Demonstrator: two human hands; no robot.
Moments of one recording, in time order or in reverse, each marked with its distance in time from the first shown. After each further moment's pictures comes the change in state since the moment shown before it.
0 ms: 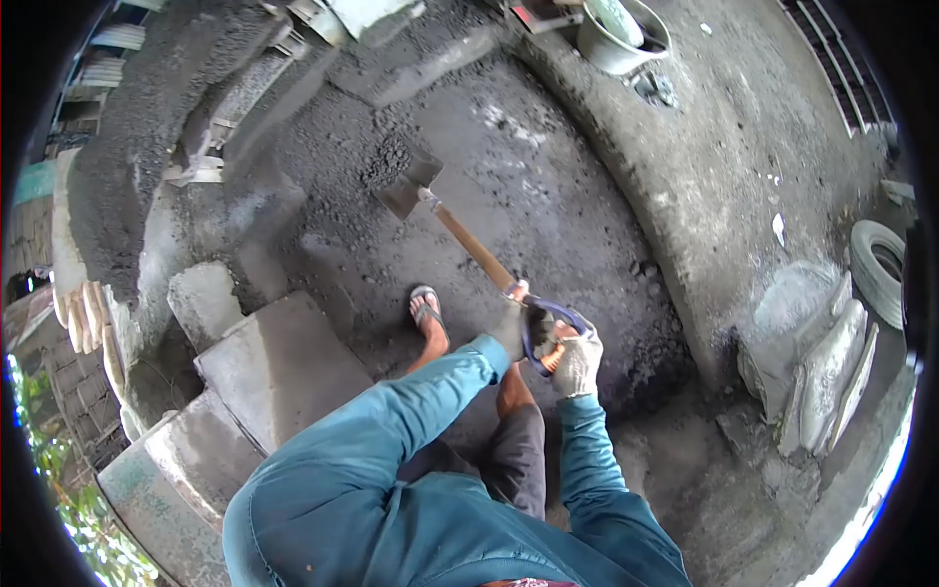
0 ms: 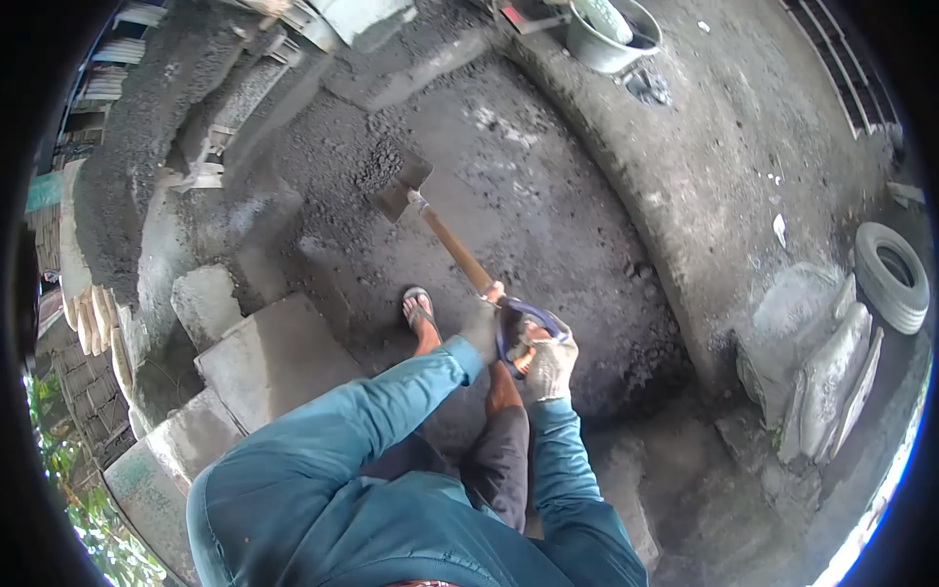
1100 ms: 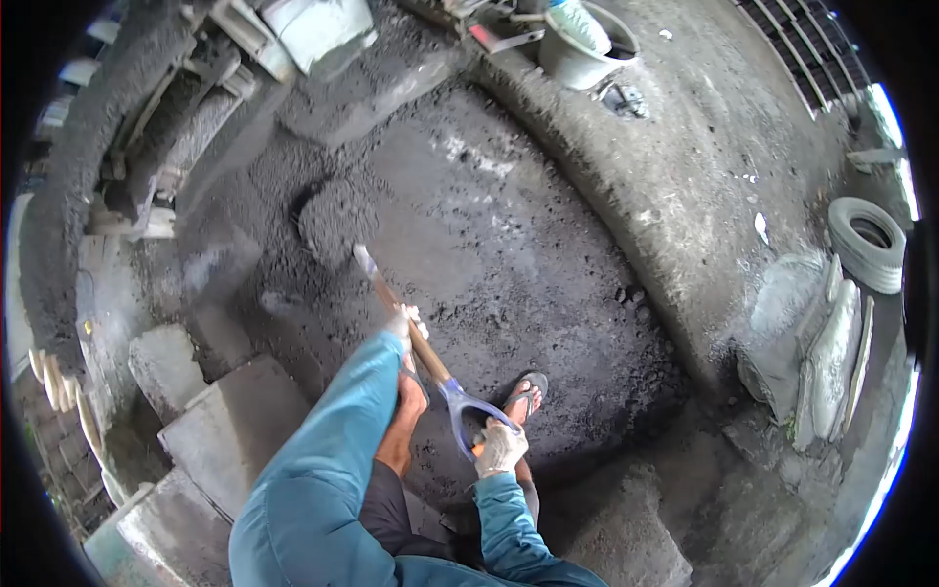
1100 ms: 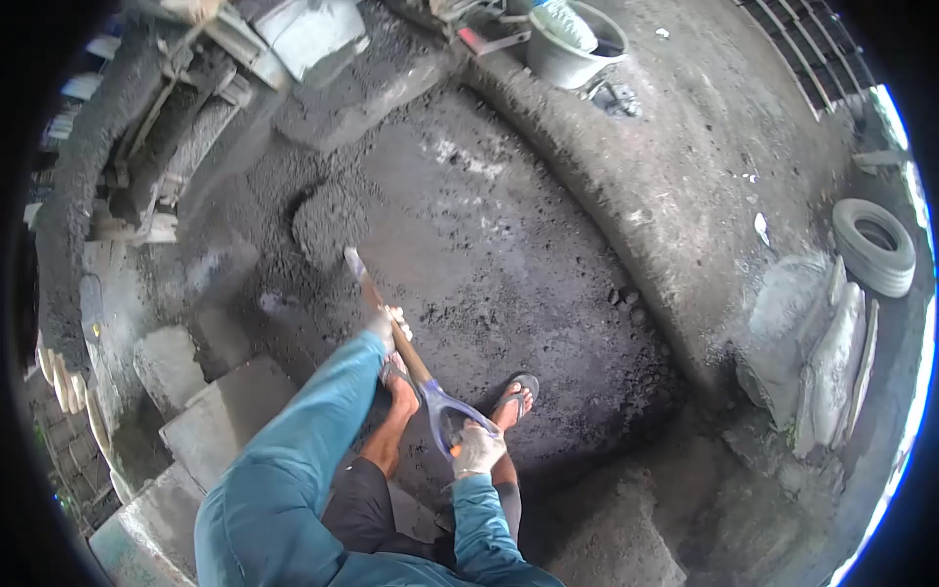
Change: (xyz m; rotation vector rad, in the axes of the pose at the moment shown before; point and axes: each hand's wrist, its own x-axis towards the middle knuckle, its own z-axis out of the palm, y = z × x) left_hand 0.115 0.175 -0.213 0.222 0.355 0.253; right_hand -0.047 0.200 0.012 0.156 0.358 0.344
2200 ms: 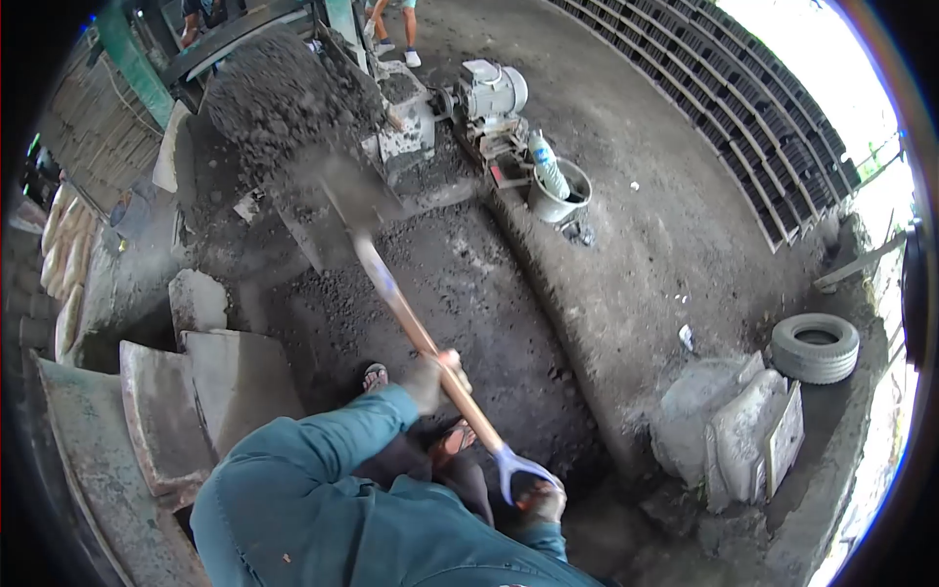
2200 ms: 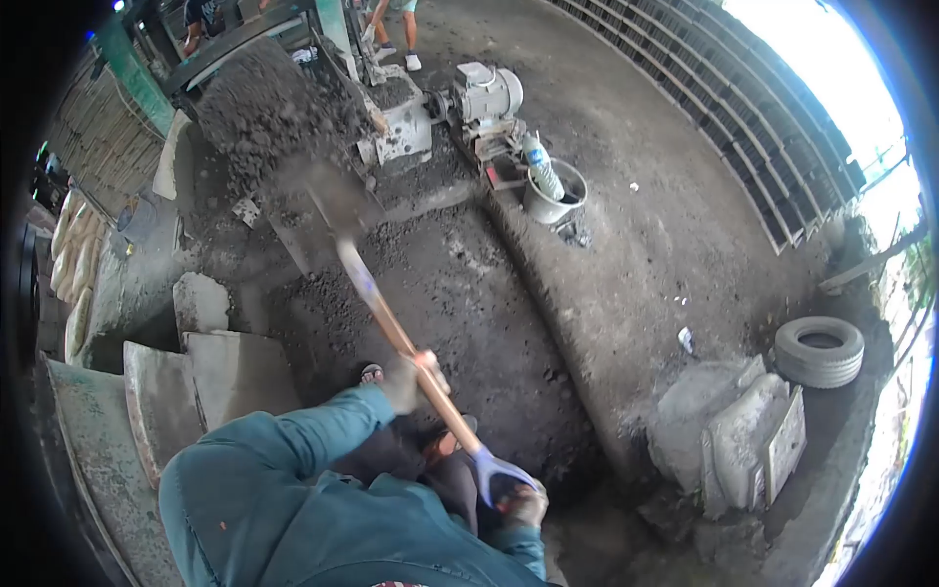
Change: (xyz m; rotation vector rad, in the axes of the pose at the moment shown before) left_hand -0.490 -0.078 0.202 -0.075 -0.403 0.241; right_hand -0.104 -0.240 -0.318 -0.084 -0.289 -0.180
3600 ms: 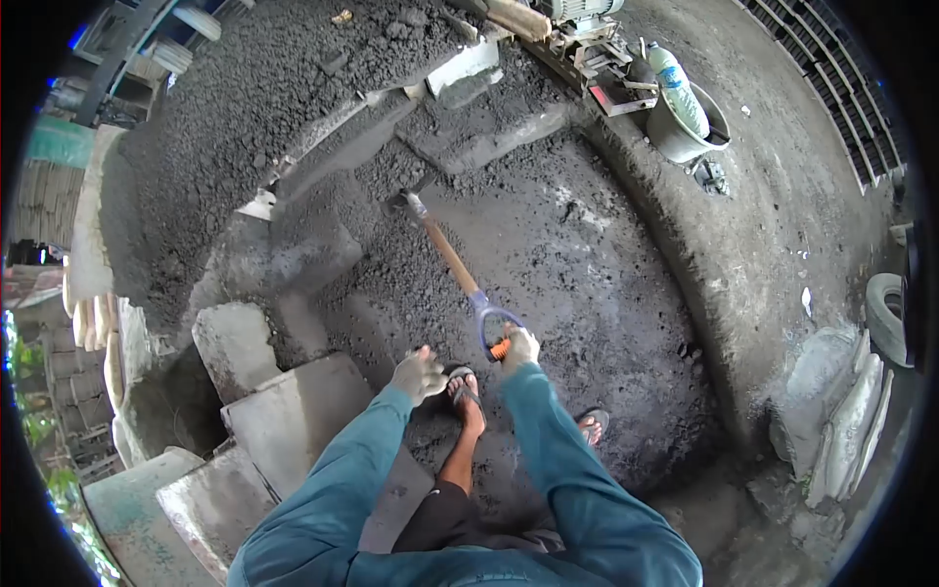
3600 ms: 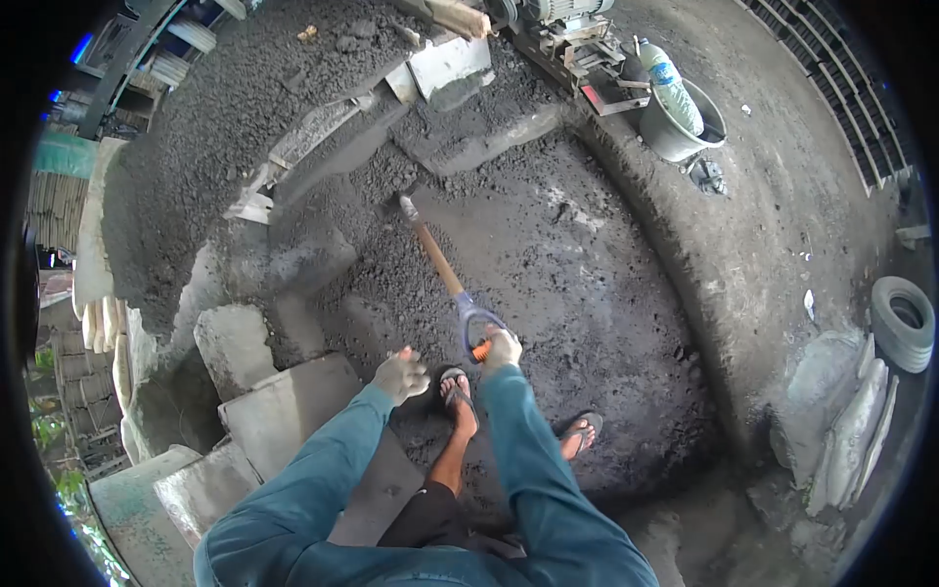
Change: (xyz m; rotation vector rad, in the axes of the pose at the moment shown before) left_hand 0.224 0.144 -0.527 0.261 0.192 -0.295; right_hand 0.272 0.268 0.563 0.085 -0.202 0.170
